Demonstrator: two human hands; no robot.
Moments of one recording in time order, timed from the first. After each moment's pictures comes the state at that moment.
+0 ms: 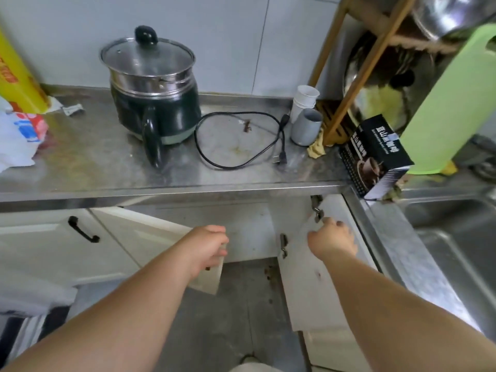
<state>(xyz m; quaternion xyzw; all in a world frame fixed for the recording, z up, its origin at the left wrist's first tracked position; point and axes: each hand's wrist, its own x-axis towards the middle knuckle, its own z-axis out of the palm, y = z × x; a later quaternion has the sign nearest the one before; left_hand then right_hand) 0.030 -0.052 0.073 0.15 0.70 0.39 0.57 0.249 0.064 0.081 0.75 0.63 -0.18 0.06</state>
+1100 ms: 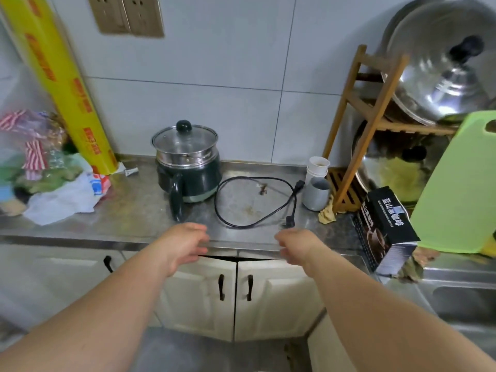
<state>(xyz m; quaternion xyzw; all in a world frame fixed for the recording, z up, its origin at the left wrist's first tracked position) -0.002 -0.030 0.176 0.17 0.76 0.47 0.42 0.185 0.126 0.160 0.53 0.62 -0.57 -0.09</state>
